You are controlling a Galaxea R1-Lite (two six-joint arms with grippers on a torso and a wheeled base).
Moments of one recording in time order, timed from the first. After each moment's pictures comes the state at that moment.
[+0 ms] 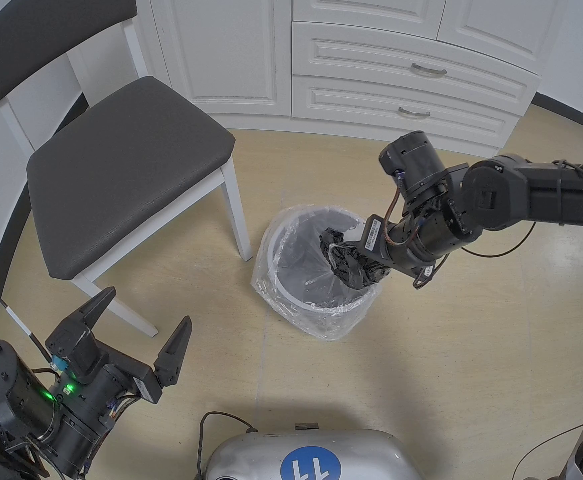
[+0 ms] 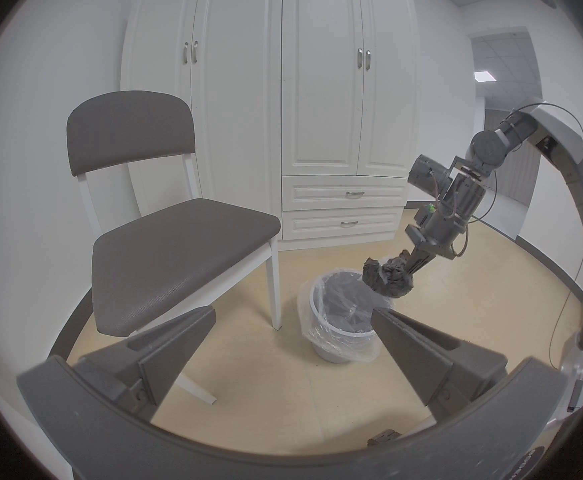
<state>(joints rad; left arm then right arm) -0.80 1.53 -0.02 -1.53 0.52 0.13 0.58 2.06 -1.69 0.45 -0.16 0.81</state>
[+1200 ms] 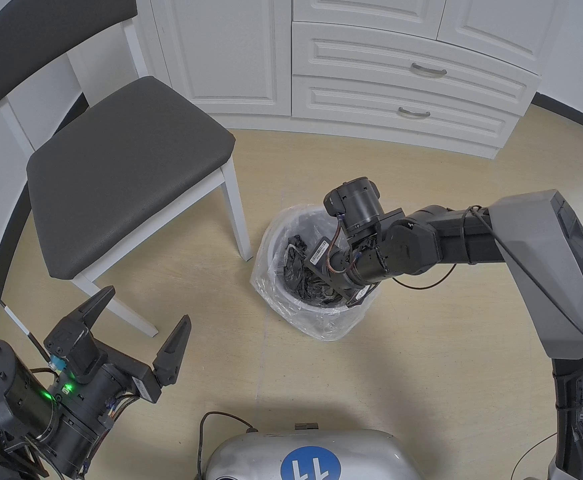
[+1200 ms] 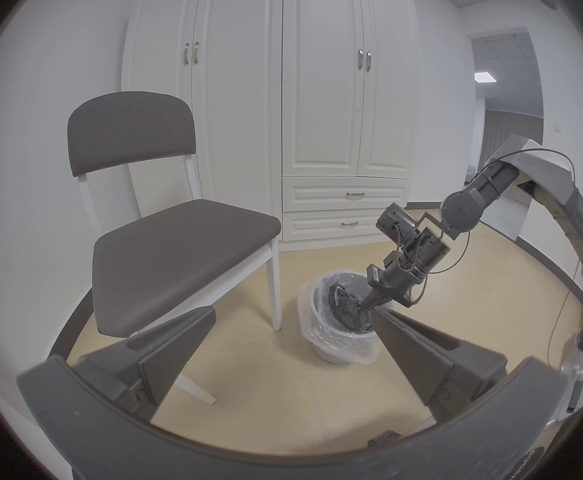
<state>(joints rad) -0.79 1.52 -0.02 -1.53 0.52 0.13 0.61 2.35 -1.82 0.22 -0.03 1.06</state>
